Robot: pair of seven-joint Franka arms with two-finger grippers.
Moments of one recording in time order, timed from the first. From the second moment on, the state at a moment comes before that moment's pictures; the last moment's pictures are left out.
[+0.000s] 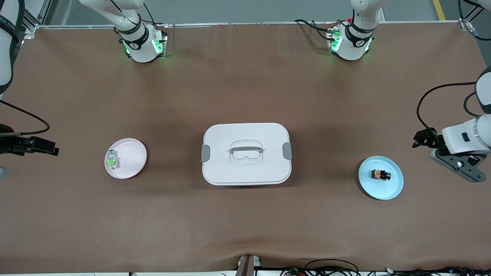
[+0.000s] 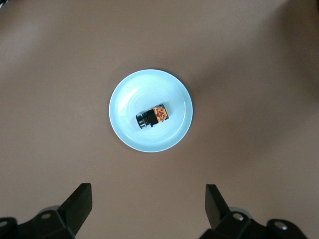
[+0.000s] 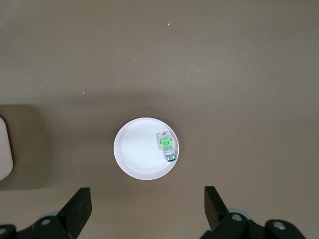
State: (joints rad) left arm 0.48 0.37 -0.53 -1.47 0.18 1.74 0.48; right arm -0.06 0.45 0.02 -1.07 -0.02 1.47 -0.04
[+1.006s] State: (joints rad) left arm 0.36 0.24 -0.53 -1.44 0.18 1.58 -0.20; right arm -0.04 0.44 0.02 -1.07 -0.04 1.48 0.06
